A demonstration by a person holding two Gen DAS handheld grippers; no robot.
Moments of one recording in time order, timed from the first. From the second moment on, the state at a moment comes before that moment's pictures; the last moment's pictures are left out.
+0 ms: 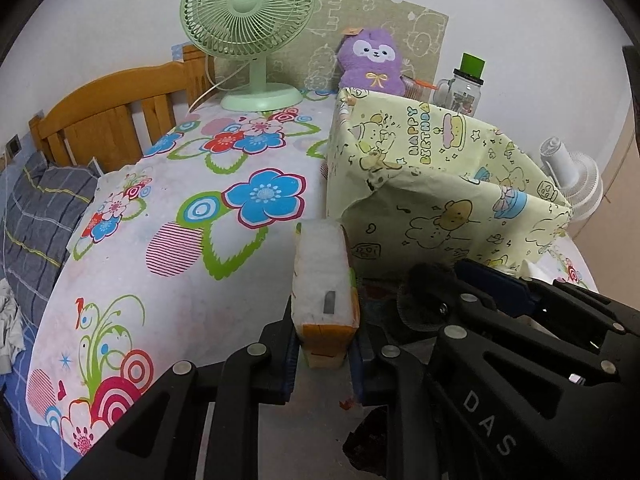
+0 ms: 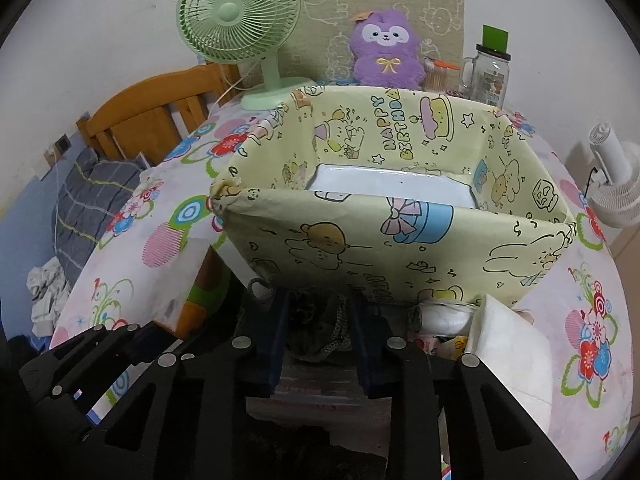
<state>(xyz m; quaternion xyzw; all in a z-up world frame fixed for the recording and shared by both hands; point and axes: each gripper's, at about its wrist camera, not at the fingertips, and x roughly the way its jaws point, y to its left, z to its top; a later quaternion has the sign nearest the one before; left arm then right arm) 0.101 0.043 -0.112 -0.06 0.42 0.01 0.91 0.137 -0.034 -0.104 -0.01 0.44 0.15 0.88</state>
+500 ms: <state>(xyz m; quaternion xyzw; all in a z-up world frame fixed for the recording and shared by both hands) 0.090 0.037 -0.096 -0.06 0.40 0.00 0.92 0.125 -0.039 -0.087 -0.01 0.42 0.14 0.89</state>
